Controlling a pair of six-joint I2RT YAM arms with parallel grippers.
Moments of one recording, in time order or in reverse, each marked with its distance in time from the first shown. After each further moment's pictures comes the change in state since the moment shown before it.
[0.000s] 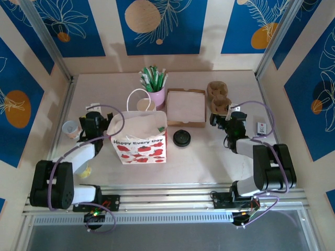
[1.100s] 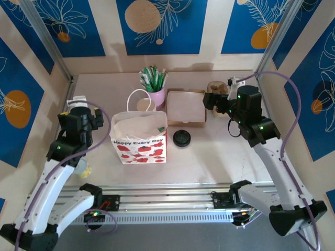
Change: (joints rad) left arm -0.221 -0.472 0.481 -0.994 -0.309 -0.076; right arm 0.233 -0.447 0.681 -1.113 0.007 0.164
